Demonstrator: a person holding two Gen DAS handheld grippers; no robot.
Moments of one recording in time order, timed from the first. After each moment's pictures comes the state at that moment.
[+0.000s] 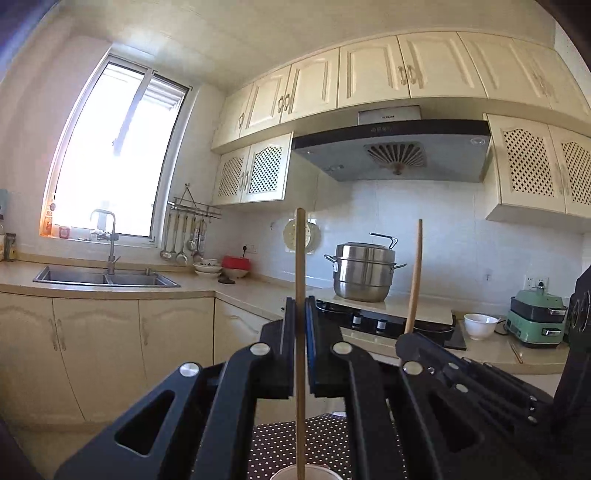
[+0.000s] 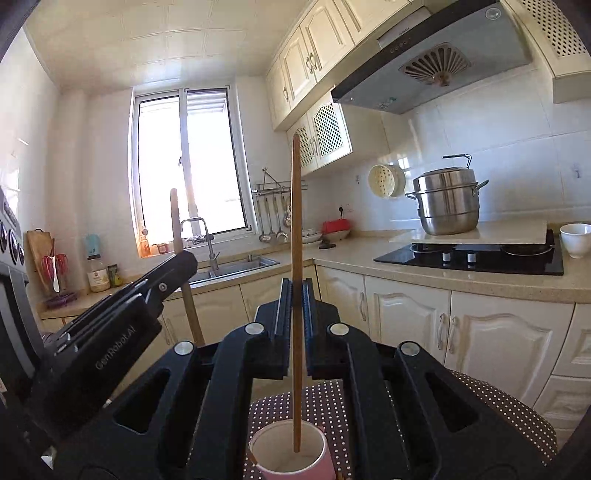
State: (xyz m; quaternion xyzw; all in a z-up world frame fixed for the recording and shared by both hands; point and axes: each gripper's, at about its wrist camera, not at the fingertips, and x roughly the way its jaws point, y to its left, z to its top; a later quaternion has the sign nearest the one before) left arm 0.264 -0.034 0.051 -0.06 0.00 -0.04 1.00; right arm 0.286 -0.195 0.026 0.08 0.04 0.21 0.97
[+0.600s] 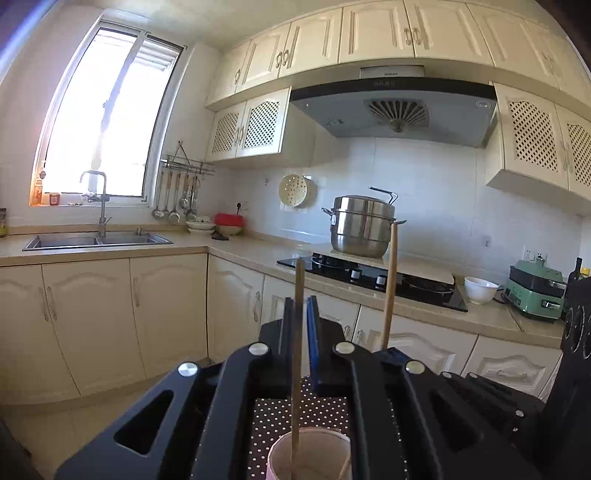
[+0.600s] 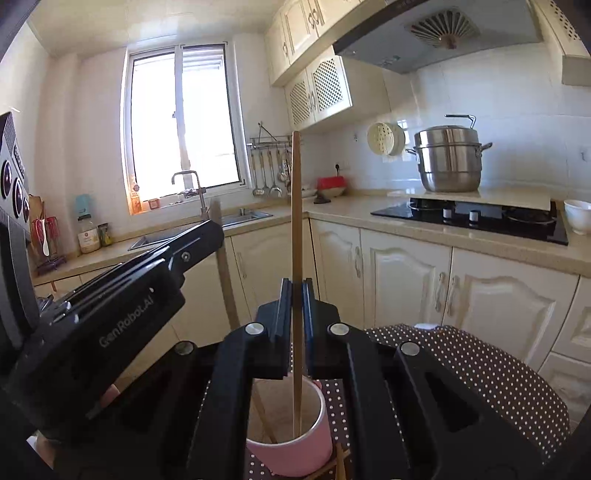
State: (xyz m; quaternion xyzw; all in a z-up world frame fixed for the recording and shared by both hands) left arm 0.295 -0.029 -0.005 -0.05 0.08 -0.06 0.99; right arm 0.304 -0.174 -0.032 0.05 0.13 0.20 0.97
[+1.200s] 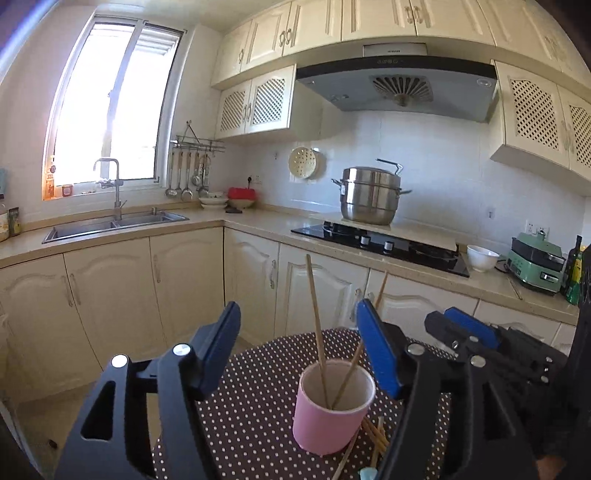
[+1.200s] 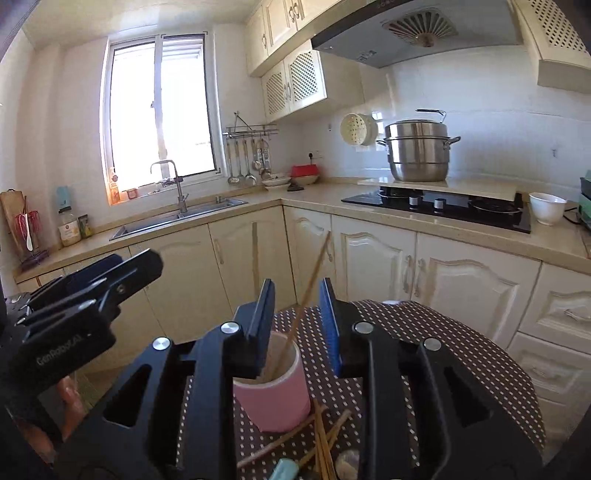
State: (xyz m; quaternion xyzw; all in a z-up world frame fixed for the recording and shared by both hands) left arm 0.228 -0.005 -0.002 -0.04 0.15 -0.05 0.99; right arm 0.249 -0.198 -0.023 0.03 0.16 0.14 0.98
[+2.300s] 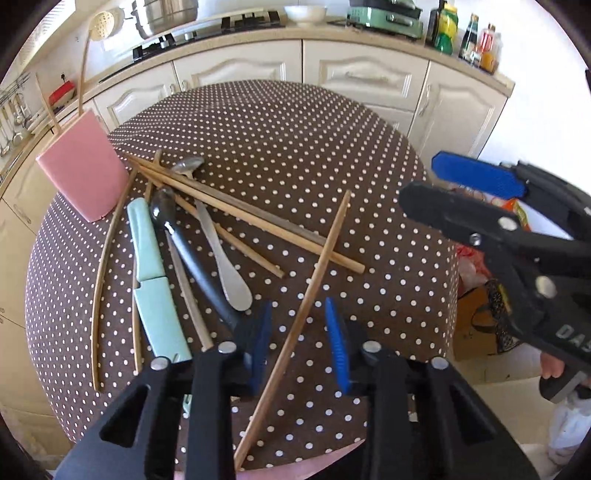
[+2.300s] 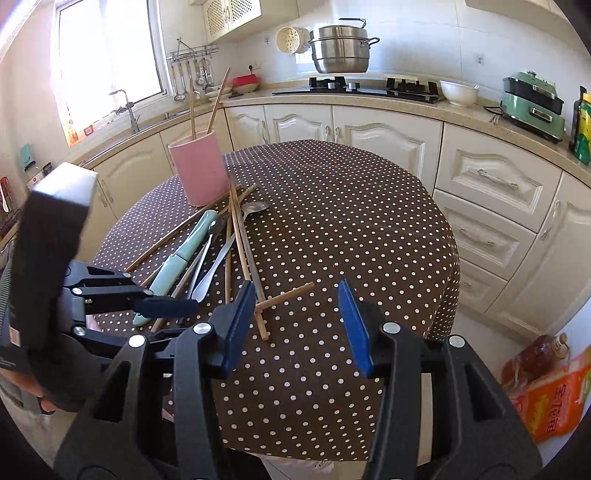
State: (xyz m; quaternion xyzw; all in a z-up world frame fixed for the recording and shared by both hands) left arm 0.106 -0.153 -0.168 0.19 0.48 -0.30 0.81; right arm 0.056 -0.304 -0.124 0.04 0.34 0.06 0.94
